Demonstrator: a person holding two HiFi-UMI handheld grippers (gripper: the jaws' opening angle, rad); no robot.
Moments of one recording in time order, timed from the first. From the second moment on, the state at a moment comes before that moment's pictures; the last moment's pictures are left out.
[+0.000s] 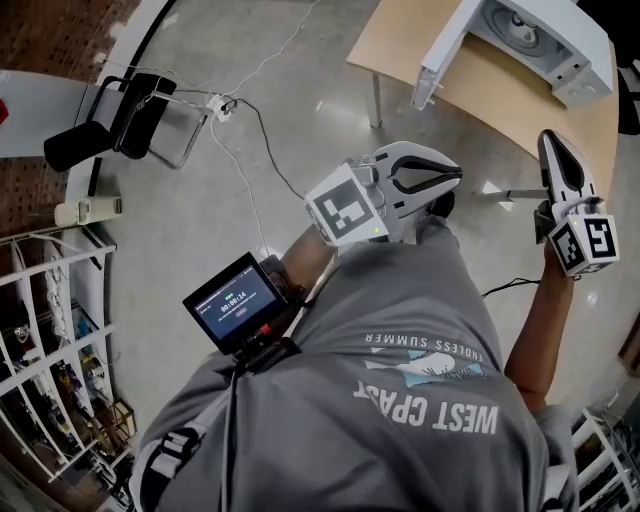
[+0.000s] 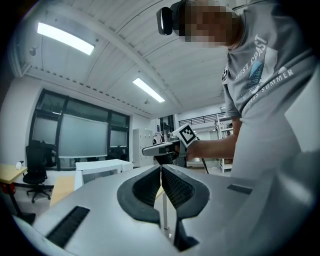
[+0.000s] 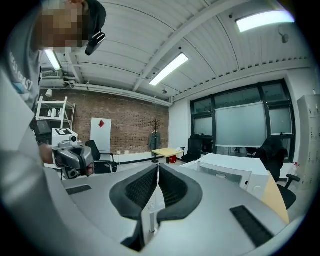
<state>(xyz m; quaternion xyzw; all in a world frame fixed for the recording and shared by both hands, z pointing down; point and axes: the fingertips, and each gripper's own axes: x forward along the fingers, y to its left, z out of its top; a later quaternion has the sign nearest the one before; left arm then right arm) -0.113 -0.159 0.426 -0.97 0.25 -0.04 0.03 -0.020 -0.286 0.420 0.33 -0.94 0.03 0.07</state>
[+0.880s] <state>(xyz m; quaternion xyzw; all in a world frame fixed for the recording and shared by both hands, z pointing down) 0.012 0.019 0.328 -0.99 0.13 -0.01 0.02 0.080 -0.003 0.289 0.36 -0.93 0.00 0.10</state>
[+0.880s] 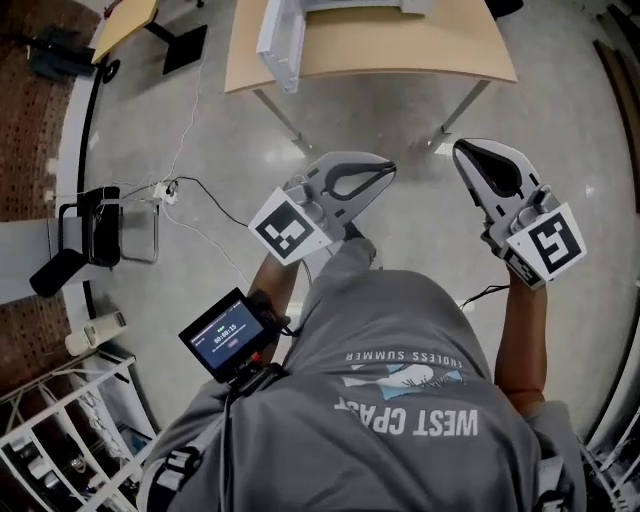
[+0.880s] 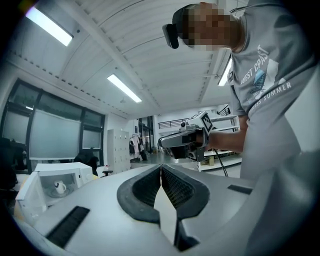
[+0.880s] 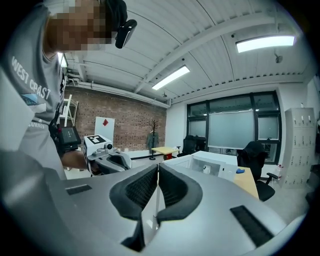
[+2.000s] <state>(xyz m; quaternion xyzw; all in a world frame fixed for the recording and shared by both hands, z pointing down) 0.067 0.279 0.286 -0.99 0.09 -0.06 0.05 0.144 0.277 0.256 0.39 -0.92 0.01 0.08</state>
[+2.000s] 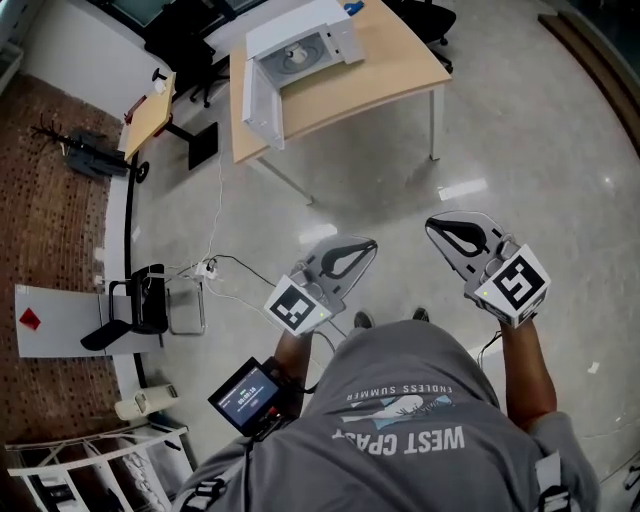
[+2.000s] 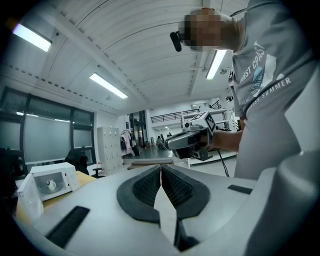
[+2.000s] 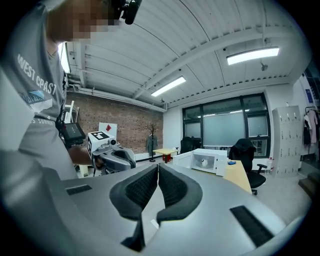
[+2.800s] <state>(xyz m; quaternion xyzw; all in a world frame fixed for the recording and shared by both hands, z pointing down) -0.082 0.318 0.275 -1.00 0.07 -0.01 0.04 -0.012 0.330 0.236 0.42 -0.90 -0.02 0.12</state>
